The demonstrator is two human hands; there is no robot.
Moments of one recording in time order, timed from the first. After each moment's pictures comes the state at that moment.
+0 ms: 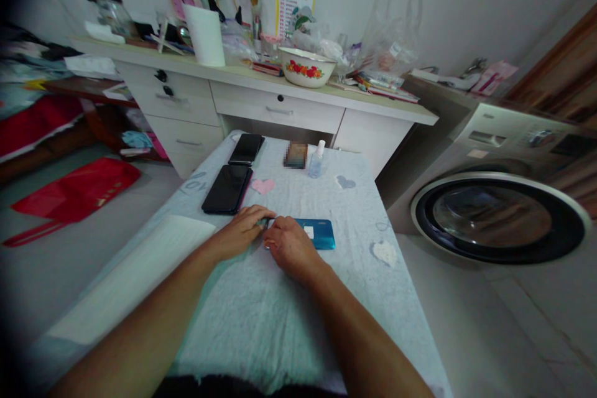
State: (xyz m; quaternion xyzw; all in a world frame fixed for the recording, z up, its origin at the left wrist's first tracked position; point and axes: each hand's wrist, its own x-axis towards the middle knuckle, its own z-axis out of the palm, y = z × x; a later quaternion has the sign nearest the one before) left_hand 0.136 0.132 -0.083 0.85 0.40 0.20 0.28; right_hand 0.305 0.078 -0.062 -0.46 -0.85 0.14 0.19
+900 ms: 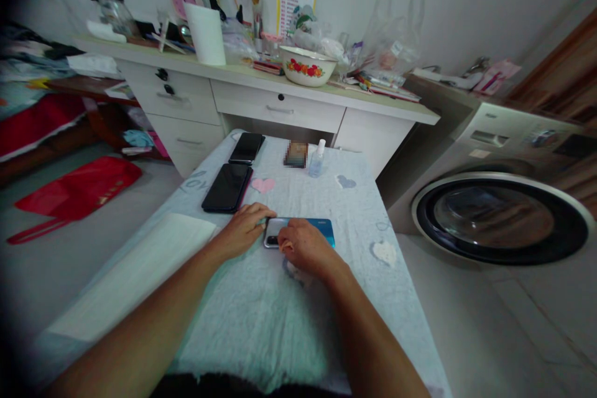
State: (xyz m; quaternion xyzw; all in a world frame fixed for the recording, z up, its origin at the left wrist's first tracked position) left_hand 0.143 0.131 -0.086 0.86 0.42 0.22 0.22; right_hand 0.335 0.074 -0.054 -0.48 -0.85 0.17 0.15
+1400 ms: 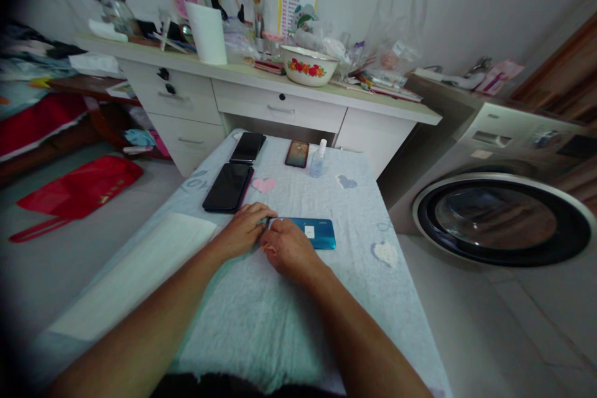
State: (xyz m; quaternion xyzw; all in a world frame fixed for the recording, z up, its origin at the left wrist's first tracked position) left_hand 0.142 0.132 -0.088 0.85 0.42 0.23 0.22; right_hand 0.302 0.073 -0.064 -0.45 -0.87 0.13 0.19
